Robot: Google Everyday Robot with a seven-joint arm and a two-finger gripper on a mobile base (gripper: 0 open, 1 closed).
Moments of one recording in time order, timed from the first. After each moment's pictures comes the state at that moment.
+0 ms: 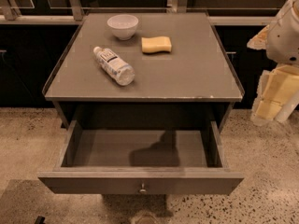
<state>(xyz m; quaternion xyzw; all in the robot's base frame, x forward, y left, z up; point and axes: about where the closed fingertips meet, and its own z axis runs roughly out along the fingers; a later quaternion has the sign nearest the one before) 0.438 -0.217 0.976 -0.60 0.78 -0.03 0.16</state>
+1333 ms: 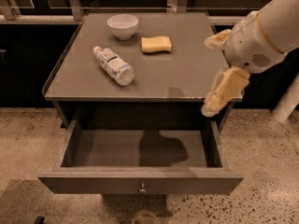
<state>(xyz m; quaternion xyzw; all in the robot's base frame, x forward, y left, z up) 0.484 -0.140 0.956 -0.62 0.72 0.07 0.30</state>
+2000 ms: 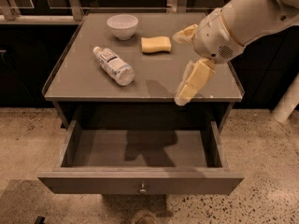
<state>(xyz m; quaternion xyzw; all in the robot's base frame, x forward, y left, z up) 0.520 -0.077 0.953 -0.66 0.66 0.13 0.33</state>
